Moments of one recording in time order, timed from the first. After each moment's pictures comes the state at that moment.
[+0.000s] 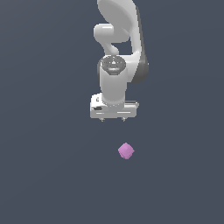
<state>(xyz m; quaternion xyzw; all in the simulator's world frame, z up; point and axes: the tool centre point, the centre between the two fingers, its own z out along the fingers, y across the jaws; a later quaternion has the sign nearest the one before) -0.008 0.006 0.159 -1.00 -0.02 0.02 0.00</state>
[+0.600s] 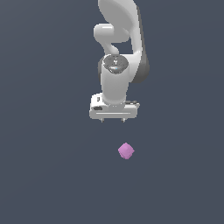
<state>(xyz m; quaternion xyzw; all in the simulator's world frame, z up) 0.000 0.005 0.163 -1.00 -0.01 0.01 -0.01</state>
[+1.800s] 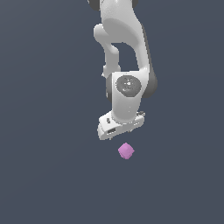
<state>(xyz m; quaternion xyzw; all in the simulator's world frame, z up) 0.054 0.038 0.129 -0.98 -0.19 0.01 -0.01</state>
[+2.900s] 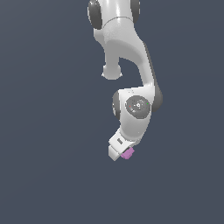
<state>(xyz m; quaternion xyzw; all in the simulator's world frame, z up) 0.097 0.071 0.089 -0.94 -0.35 0.00 0.00</state>
